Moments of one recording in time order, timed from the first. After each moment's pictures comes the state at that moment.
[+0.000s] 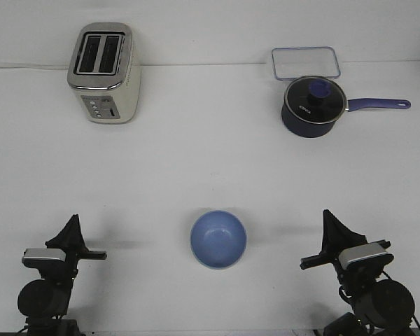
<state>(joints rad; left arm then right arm) -0.03 0.04 0.03 0.18 0.00 0.03 0.45 0.17 0.46 -0.29 0.21 0.11</state>
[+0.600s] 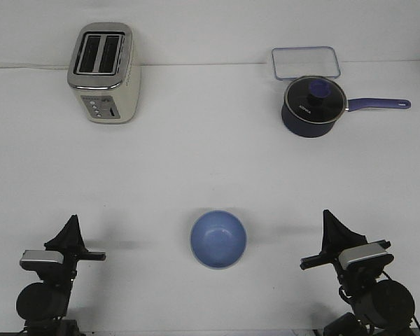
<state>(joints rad) -0.03 0.01 0.03 0.16 0.00 0.01 0.45 0.17 0.46 -0.29 0.21 0.11</state>
